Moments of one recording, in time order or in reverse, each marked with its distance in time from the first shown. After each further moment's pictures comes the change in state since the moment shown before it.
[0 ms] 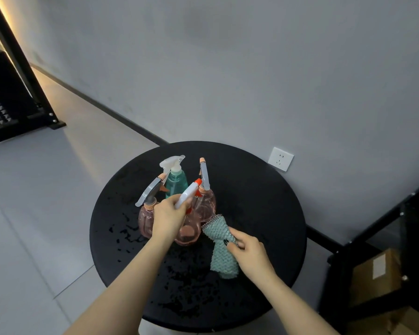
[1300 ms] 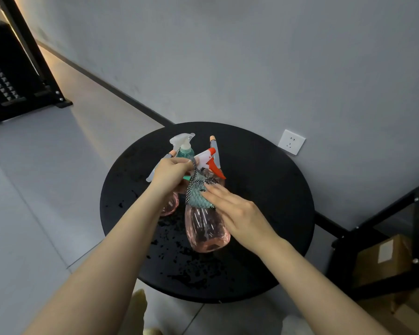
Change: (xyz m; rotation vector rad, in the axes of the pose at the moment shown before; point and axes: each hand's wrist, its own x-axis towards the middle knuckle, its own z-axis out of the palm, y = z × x) left_hand 0.003 0.043 -0.039 -0.319 -0.152 -0.152; right_hand 0.004 -0.040 0.007 -0.507 0.026 -0.948
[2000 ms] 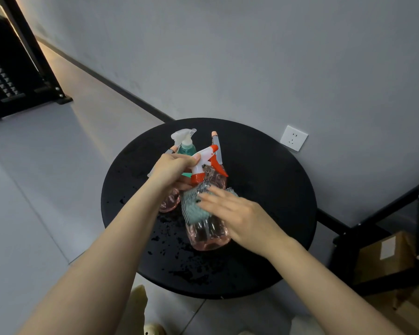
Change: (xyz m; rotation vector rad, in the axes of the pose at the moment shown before) left_hand 0.002 0.000 -0.006 0.016 -0.076 -0.080; right_hand -0.005 -0.005 -0.007 -0.163 -0.059 -0.225
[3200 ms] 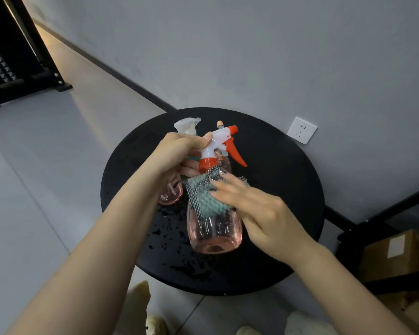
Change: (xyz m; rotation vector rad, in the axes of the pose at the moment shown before) left_hand -0.009 0.022 -0.003 -0.040 -0.154 0.076; right_hand -0.001 -0.017 -0.027 0.242 0.091 0.078
